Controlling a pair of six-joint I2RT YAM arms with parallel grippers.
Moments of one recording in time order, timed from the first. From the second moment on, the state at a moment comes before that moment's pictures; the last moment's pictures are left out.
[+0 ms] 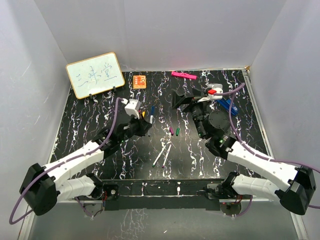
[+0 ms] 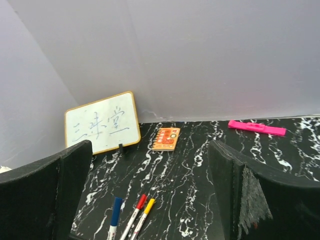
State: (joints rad) left arm -0.73 1.07 0.65 0.06 -0.04 -0.47; right arm 0.85 1.02 0.81 0.51 0.56 0.17
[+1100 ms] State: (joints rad) left arm -0.66 1.74 1.07 -0.26 -0.22 -0.48; right arm 0.85 1.11 0.80 0.28 0.74 0.22
